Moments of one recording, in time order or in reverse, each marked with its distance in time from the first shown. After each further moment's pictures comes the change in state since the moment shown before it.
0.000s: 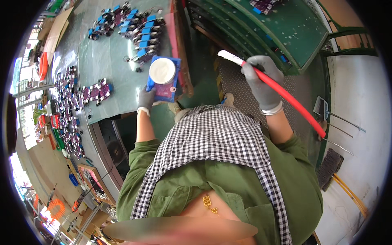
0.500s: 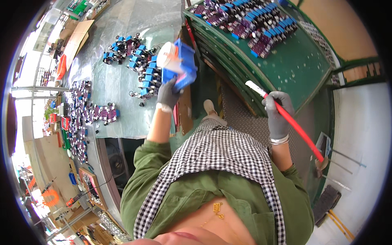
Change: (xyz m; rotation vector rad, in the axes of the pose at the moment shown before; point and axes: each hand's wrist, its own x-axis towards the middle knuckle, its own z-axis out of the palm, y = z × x) left_hand 0.064 0.175 0.087 -0.461 0.007 0.487; right_hand 0.064 0.071 -0.097 0.185 0.190 0.221
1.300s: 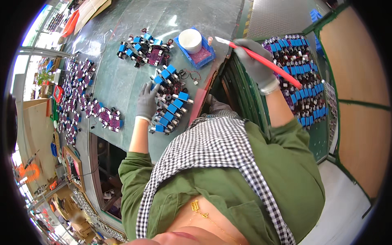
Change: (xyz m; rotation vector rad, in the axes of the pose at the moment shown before) left_hand 0.106 0.003 -0.162 1.277 0.258 0.025; right_hand 0.327 -0.002 0.367 -0.036 -0.756 -0.597
